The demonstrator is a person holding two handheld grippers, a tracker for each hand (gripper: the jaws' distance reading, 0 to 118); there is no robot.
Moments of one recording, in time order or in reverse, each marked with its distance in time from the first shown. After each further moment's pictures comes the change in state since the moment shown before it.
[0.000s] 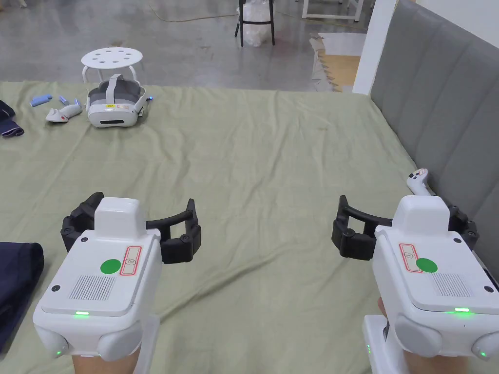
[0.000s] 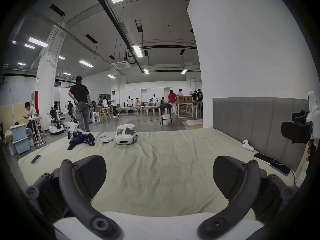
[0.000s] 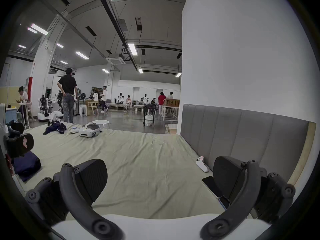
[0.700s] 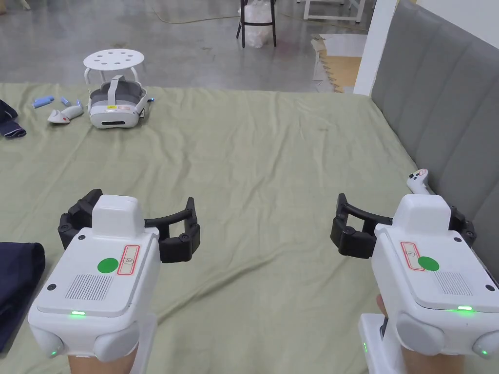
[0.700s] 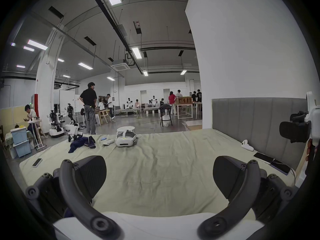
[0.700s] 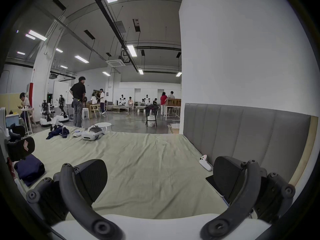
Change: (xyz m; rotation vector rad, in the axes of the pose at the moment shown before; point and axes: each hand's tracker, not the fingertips) left arm 0.002 0.006 0.007 0.010 -0.001 -0.021; right arm 0.005 0.001 0.001 0.002 0.022 -0.043
